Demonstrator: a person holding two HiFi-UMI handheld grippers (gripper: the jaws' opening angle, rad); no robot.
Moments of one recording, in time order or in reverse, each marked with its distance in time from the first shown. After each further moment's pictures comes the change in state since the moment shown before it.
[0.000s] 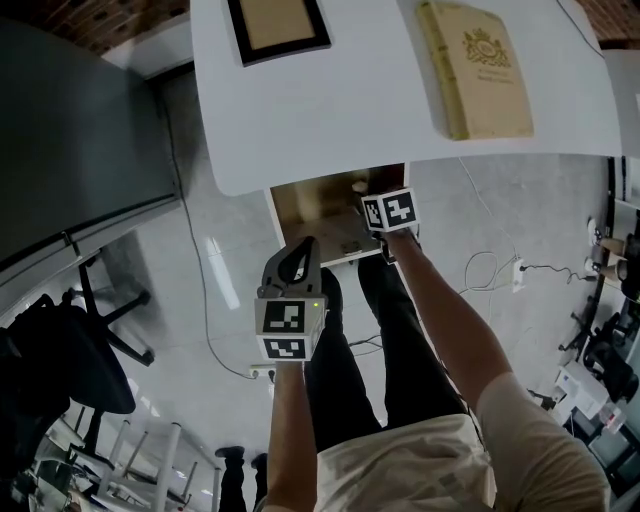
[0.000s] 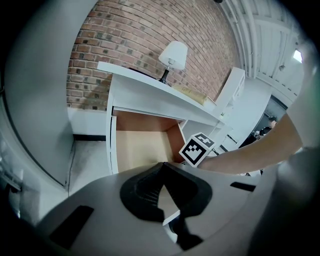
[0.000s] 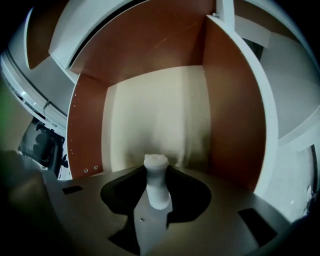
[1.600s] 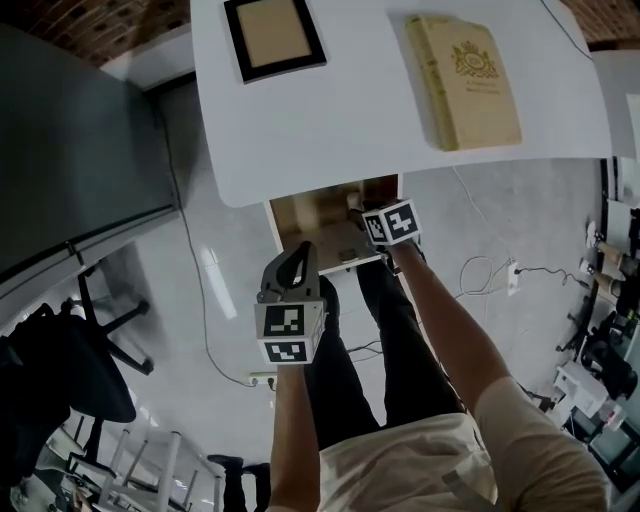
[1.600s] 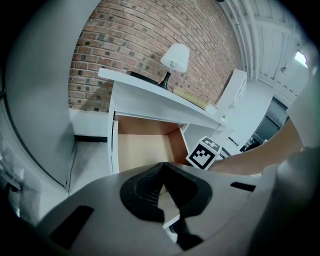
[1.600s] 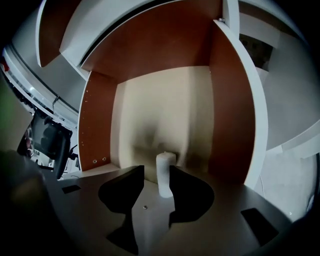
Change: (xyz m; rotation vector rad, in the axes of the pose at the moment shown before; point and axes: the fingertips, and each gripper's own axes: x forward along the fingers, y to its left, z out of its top) left arm -0.002 0.001 0.014 -0.021 -0.014 0.014; right arm -0.017 0.007 -0.012 -0.054 0.045 0.063
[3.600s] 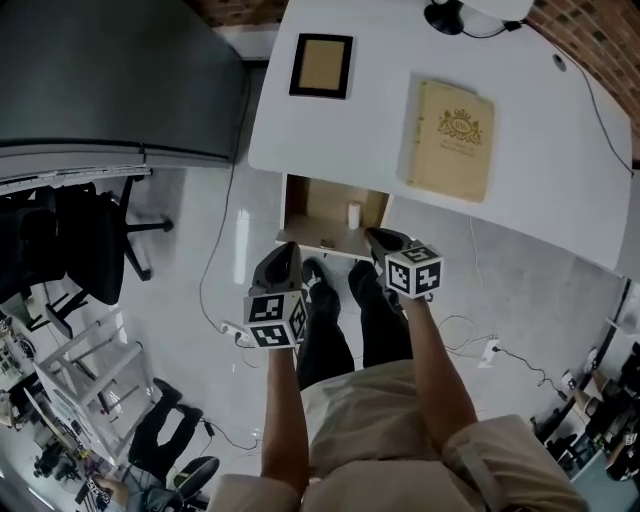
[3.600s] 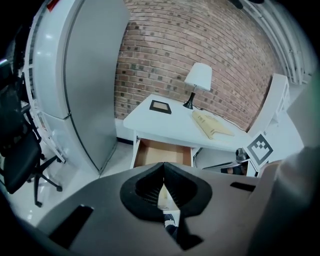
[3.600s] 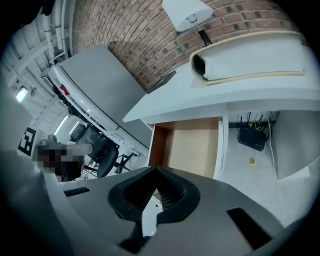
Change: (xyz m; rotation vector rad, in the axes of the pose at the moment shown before) left arm -0.091 -0.080 0.065 -0.245 -0.098 0.474; right arm -0.218 0.054 0.040 -0.153 -0.230 0.421
